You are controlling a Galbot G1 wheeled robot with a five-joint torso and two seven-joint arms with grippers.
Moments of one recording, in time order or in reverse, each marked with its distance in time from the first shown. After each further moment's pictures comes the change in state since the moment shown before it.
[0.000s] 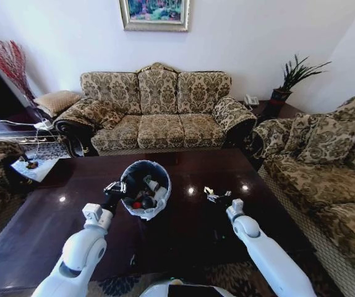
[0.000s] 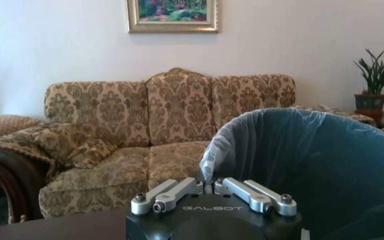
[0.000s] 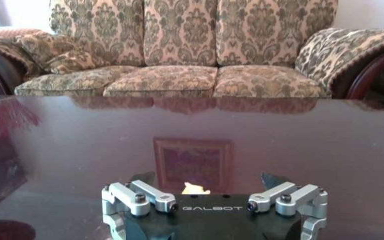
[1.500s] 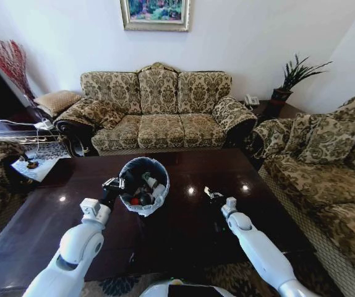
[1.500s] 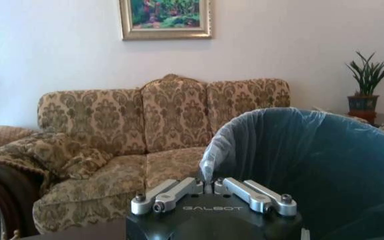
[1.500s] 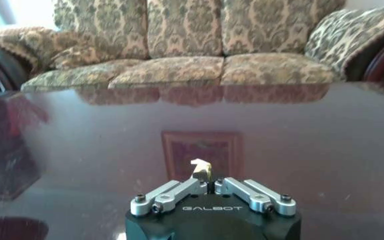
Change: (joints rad) left arm -0.036 0.063 0.000 0.003 -0.039 0.010 -0.004; right arm 0.047 0.043 -0.002 -0.097 0.006 0.007 -0.054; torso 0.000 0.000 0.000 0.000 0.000
